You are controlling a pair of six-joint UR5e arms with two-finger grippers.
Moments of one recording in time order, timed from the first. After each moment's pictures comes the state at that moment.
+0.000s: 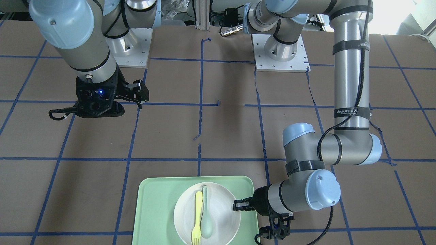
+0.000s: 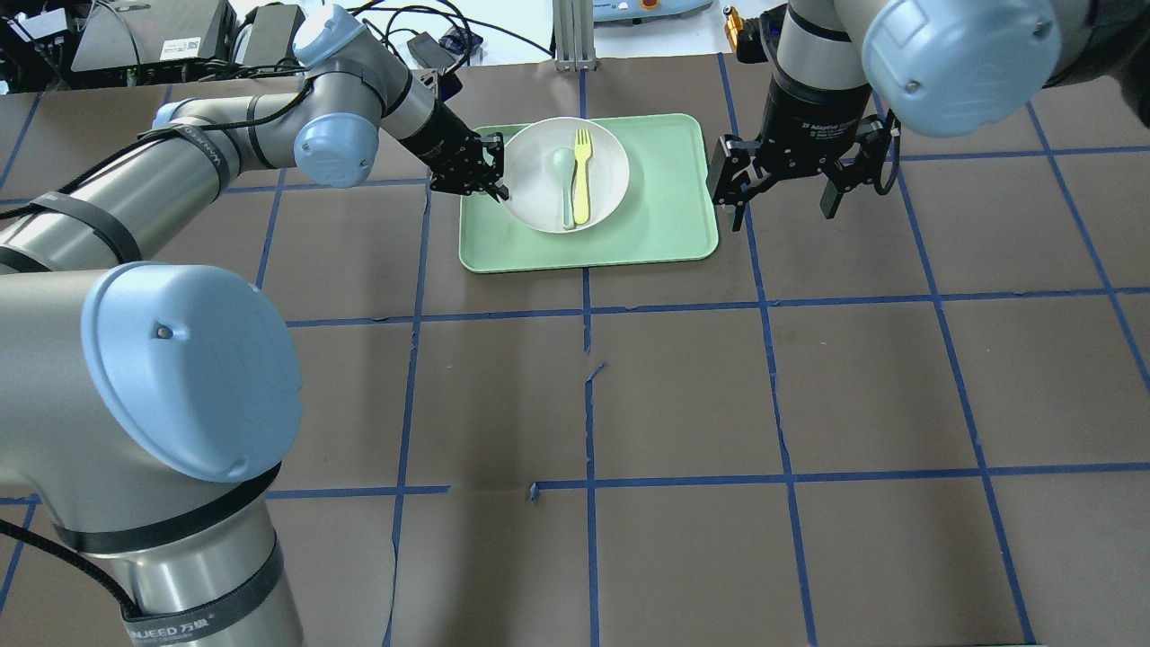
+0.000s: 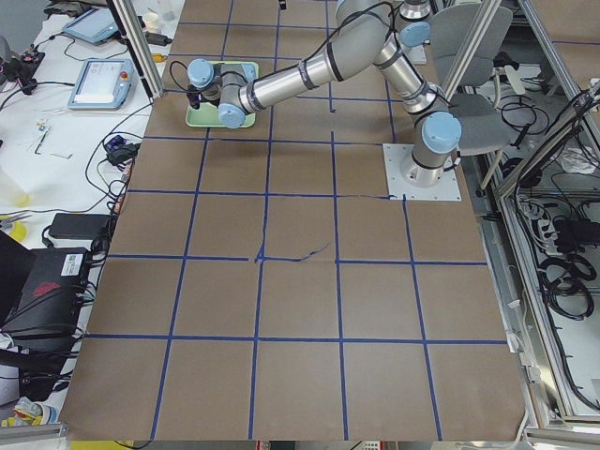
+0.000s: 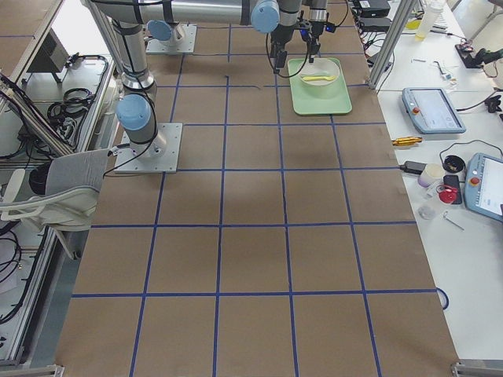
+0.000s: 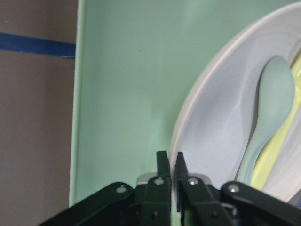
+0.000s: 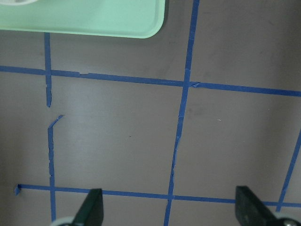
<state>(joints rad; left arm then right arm) -1.57 -2.33 -1.31 -1.11 1.08 -0.13 1.66 -1.41 1.50 -1.54 -1.58 -0.01</state>
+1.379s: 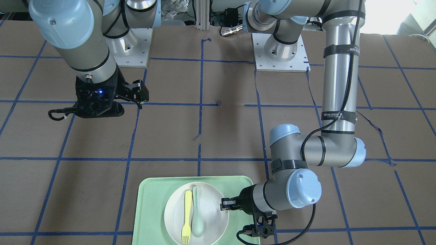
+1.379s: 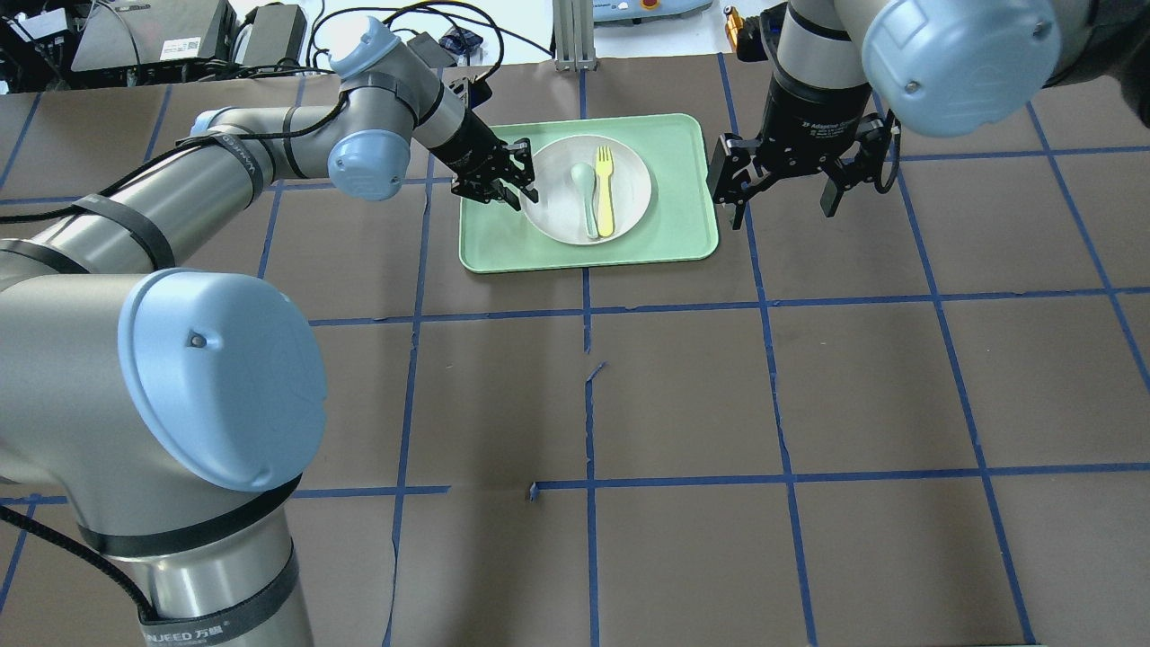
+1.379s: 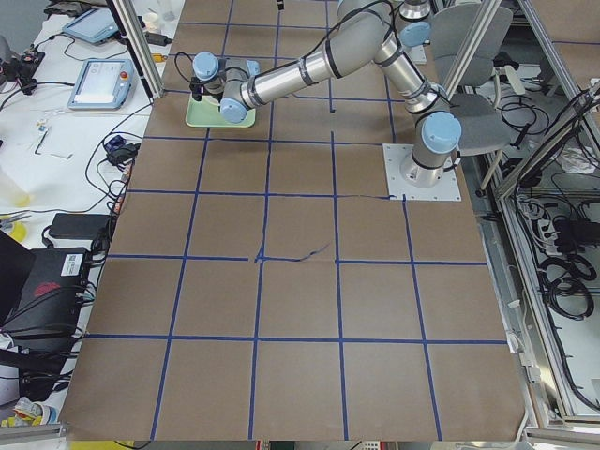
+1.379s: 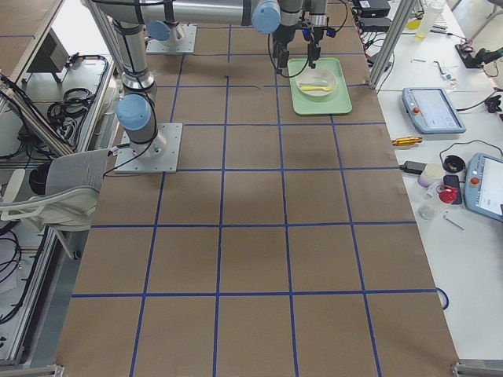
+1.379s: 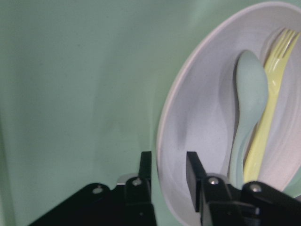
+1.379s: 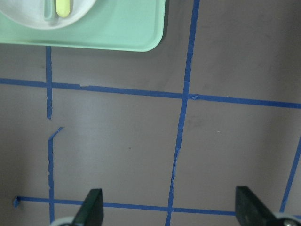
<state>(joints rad) -1.61 -2.30 -1.33 -1.04 1.11 -0.13 1.66 -1.38 1.49 -1.62 -1.58 -0.01</state>
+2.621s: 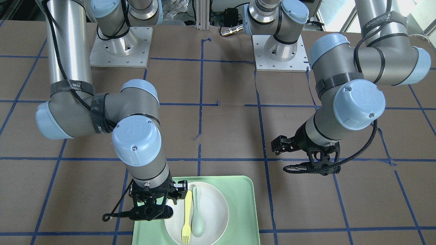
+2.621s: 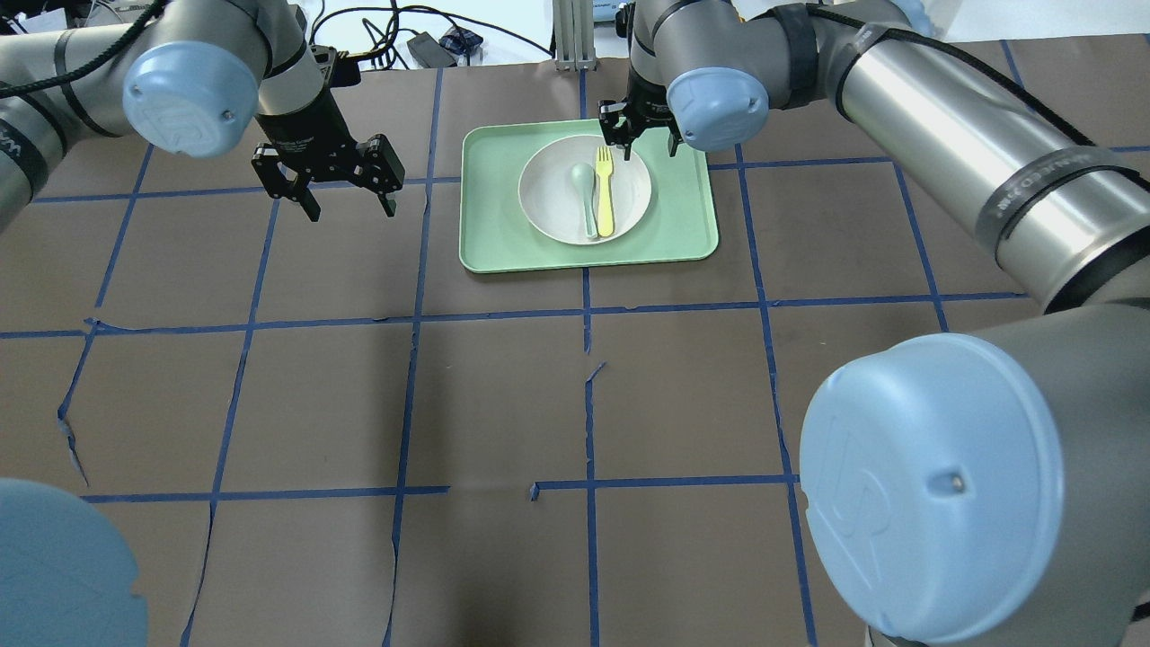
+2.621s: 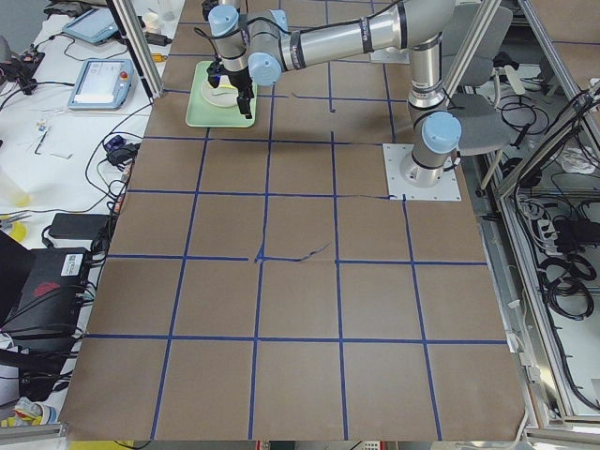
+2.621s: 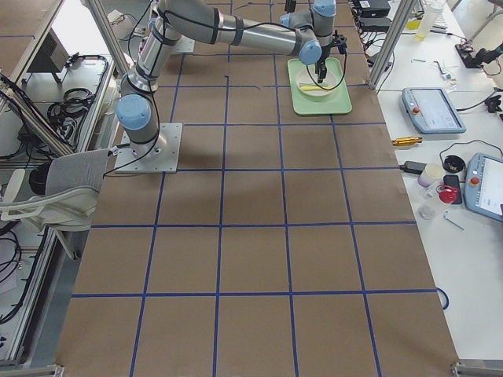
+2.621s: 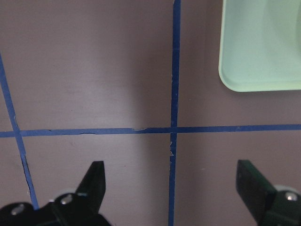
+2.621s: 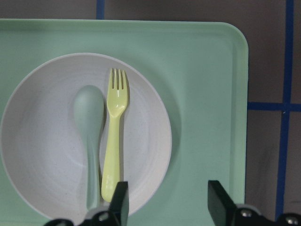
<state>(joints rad) -1.52 -1.93 -1.48 -1.42 1.55 0.04 1.77 -0.91 1.25 -2.07 -1.57 0.15</state>
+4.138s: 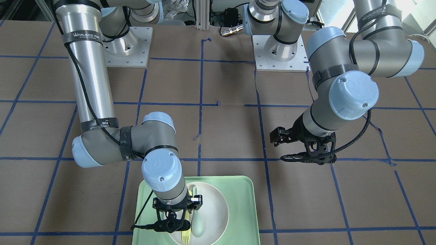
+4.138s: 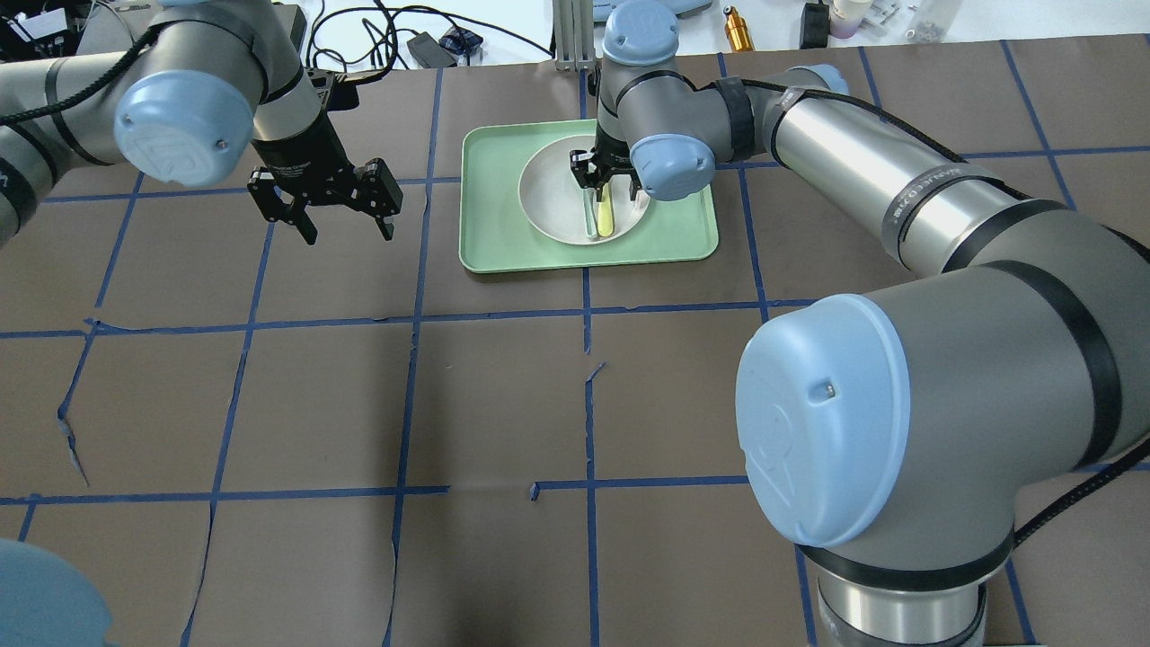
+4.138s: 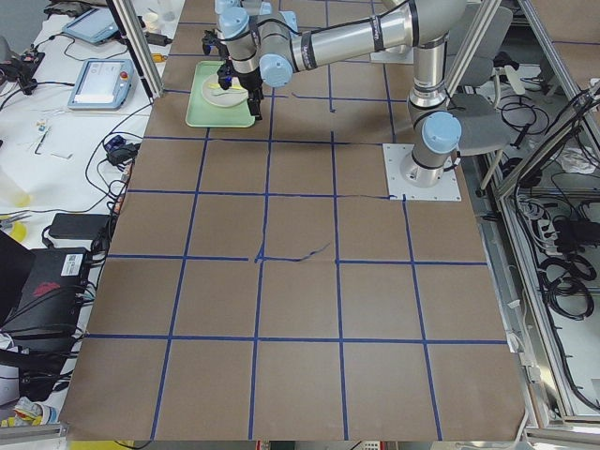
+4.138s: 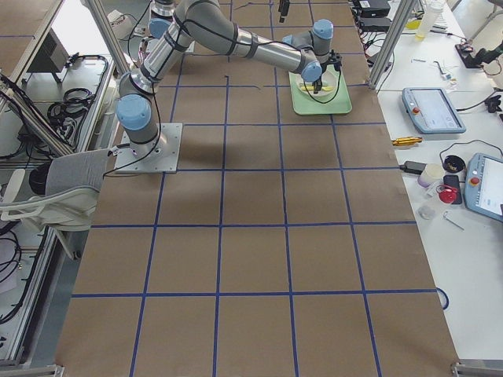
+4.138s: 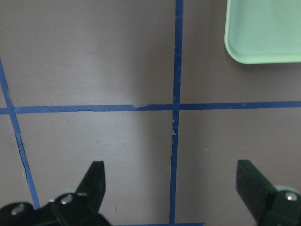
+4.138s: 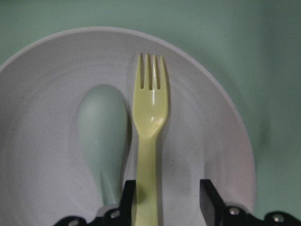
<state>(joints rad) -1.52 -1.88 -1.56 -1.41 1.56 0.05 1.80 -0.77 1.24 -2.17 -1.53 0.21</state>
